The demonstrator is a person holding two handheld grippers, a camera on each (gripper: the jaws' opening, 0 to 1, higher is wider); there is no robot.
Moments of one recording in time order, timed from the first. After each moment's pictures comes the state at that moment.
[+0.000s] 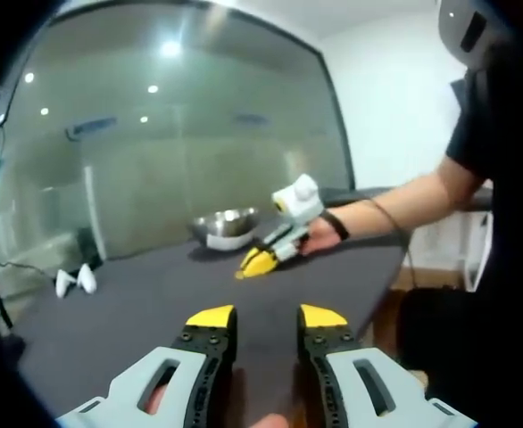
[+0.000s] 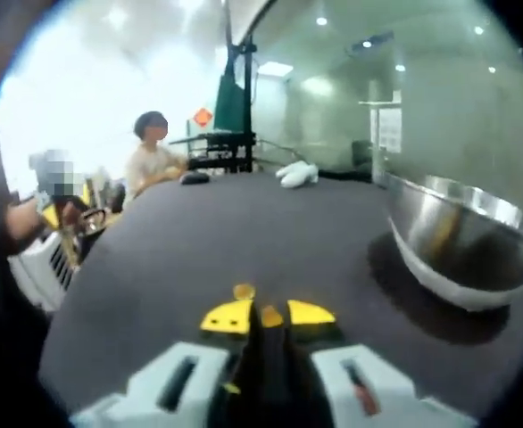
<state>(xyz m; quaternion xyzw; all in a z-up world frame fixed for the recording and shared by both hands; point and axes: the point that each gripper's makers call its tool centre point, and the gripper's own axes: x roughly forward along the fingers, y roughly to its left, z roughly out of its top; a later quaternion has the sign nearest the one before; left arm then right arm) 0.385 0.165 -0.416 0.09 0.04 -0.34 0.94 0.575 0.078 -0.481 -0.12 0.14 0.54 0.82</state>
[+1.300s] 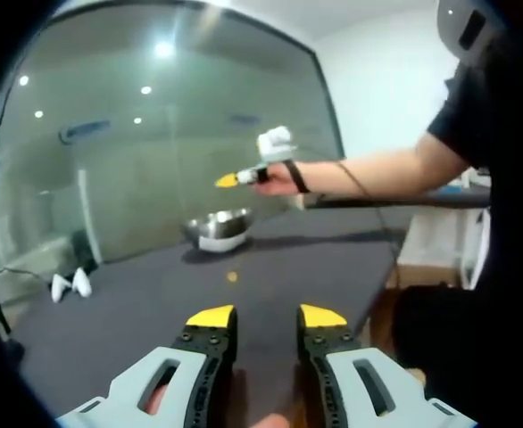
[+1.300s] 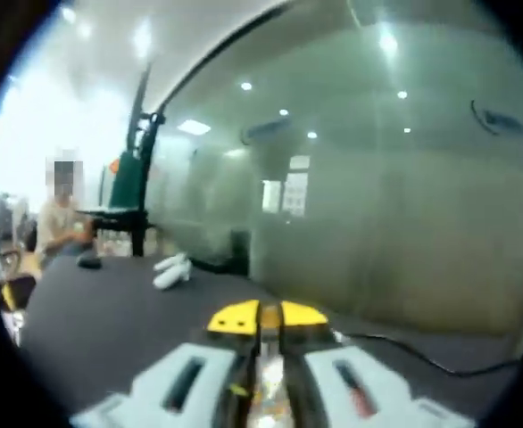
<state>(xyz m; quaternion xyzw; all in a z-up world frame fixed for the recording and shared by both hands) 0.381 0.157 -0.415 0.10 0.04 -0.35 0.93 0.739 -0.014 -0.312 -0.12 -0.02 0.32 0.94</state>
